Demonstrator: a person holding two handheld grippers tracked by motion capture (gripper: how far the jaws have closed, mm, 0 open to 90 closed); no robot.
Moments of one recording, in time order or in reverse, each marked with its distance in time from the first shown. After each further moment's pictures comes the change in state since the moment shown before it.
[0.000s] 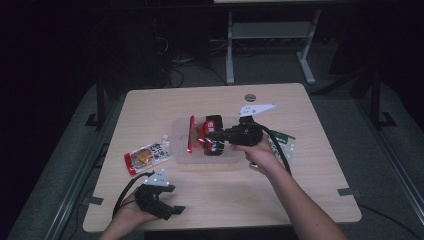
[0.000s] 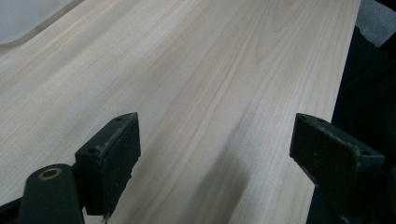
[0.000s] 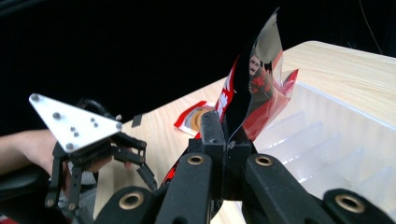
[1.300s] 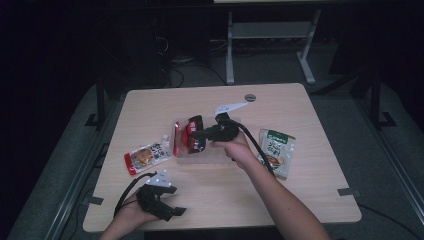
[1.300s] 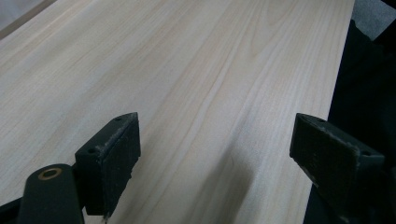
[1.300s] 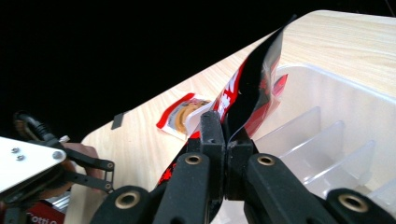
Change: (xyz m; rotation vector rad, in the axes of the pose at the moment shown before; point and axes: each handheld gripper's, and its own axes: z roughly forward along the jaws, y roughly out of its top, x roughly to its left) left arm 0.000 0.001 0.005 0.024 -0.026 0.009; right arm -0.027 -0.002 0.069 0.080 -0.014 0.059
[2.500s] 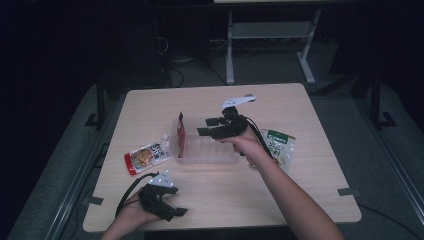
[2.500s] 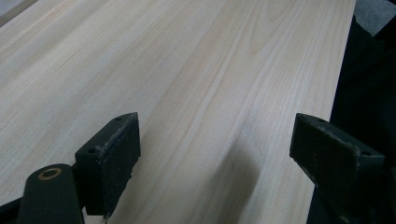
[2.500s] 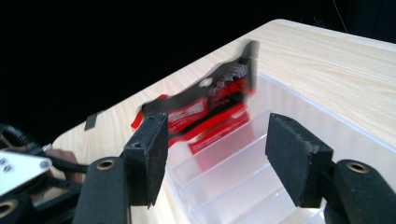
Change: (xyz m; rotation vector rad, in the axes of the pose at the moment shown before) left arm 0.001 0.001 0.005 0.010 -0.010 -0.001; right arm 0.004 0.014 -0.028 0.012 -0.125 -0.030
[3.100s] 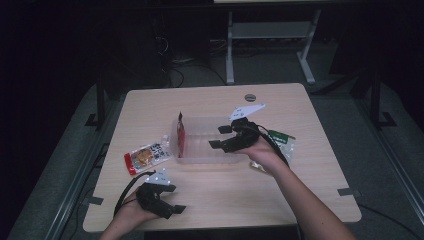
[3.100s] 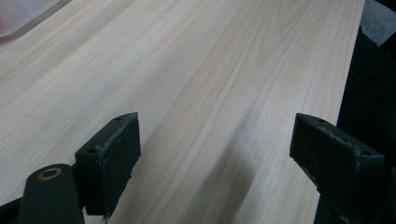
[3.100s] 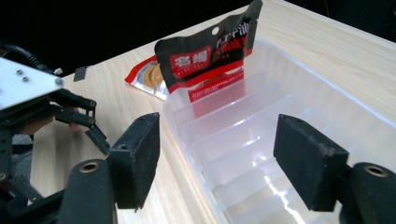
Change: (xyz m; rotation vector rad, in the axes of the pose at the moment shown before) left arm 0.004 -0.001 -0.005 -0.035 0.025 -0.021; right arm 0.023 -0.018 -0.037 0.094 -0.082 -0.120
